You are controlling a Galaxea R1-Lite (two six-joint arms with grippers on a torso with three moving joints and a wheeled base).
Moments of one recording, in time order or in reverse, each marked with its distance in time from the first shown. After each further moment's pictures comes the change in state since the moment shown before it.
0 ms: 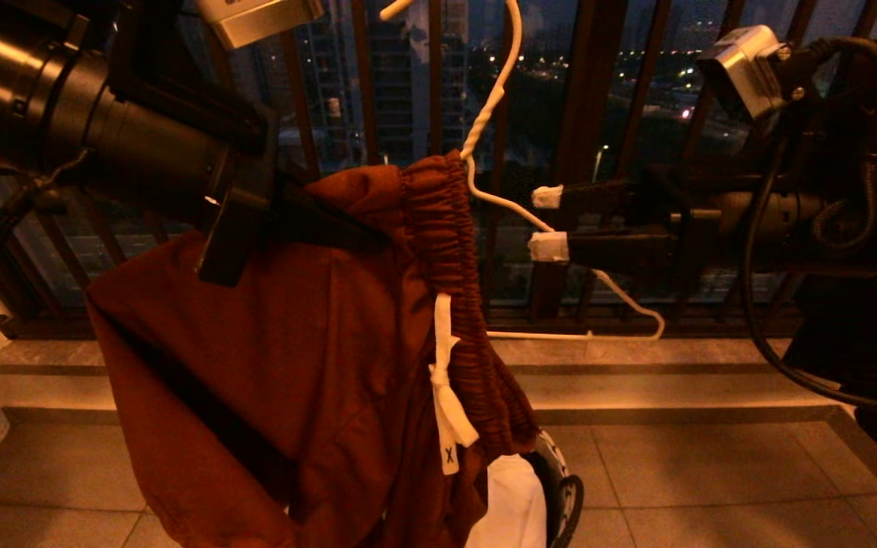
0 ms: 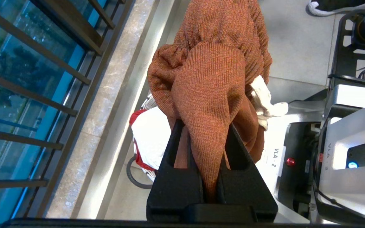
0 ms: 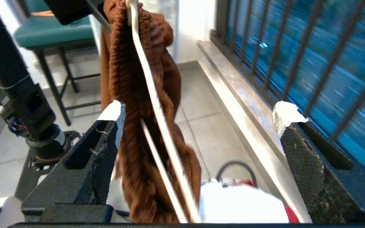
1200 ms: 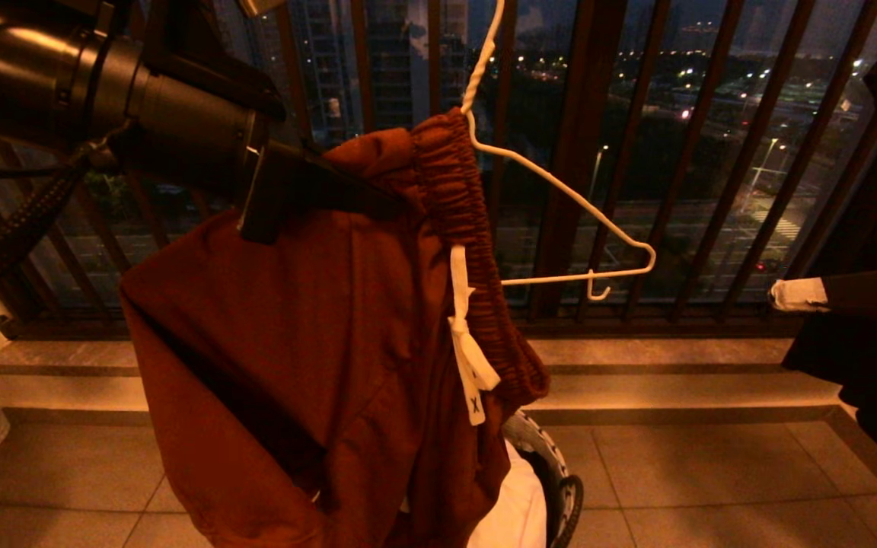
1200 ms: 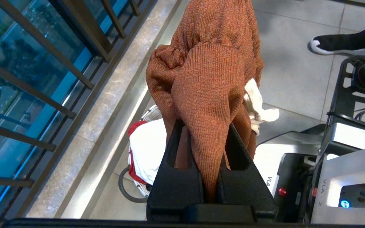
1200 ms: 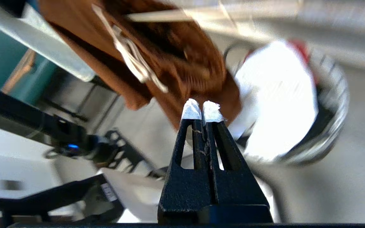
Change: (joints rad) left arm 0.015 0.023 -0.001 -0.126 -0.003 -0.167; right arm -0.278 -0.405 0.028 0.764 -0.149 0.326
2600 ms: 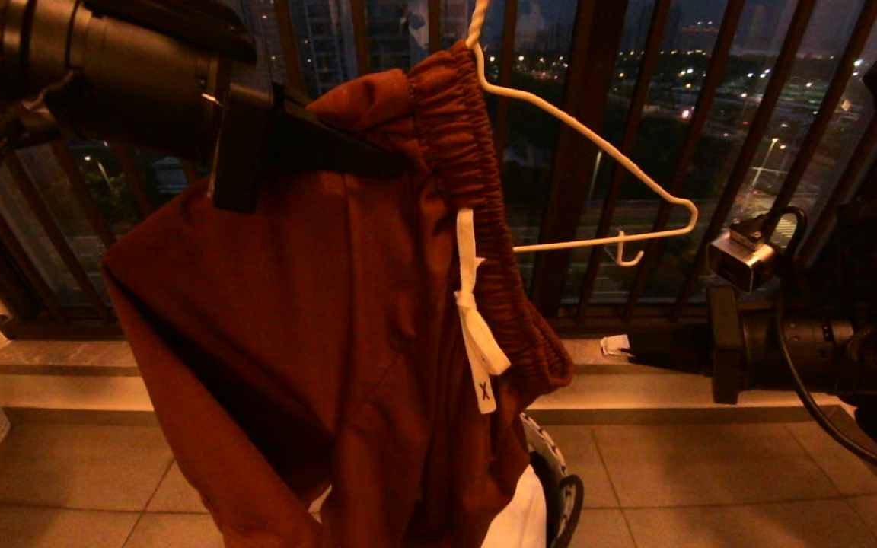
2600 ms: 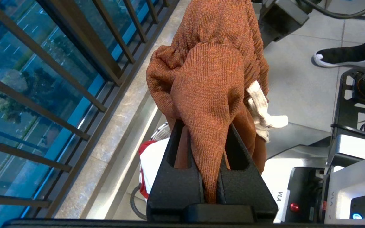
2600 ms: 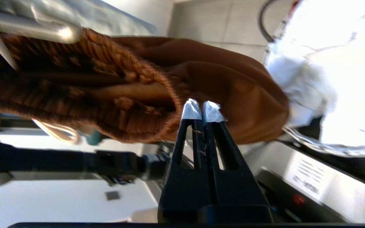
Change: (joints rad) left arm -0.028 -0.047 -0.001 -0.056 -0.005 0.007; right arm 0.135 0.294 0.290 -0.568 0.004 0.460
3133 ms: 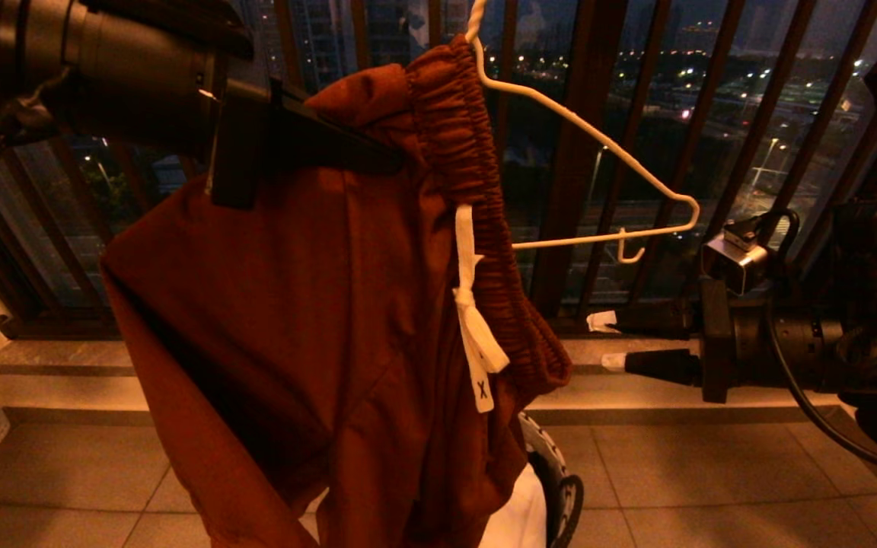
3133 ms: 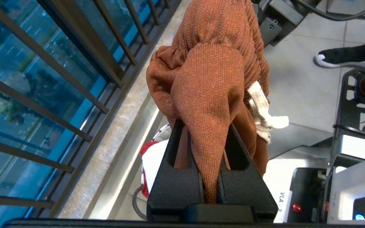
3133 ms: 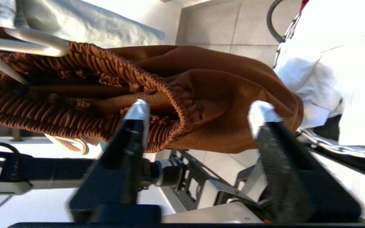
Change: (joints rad) left arm 0.000 -0.002 -0.001 -0.011 0.004 0.003; right arm 0.009 0.012 0.017 -0.066 -0.006 0.095
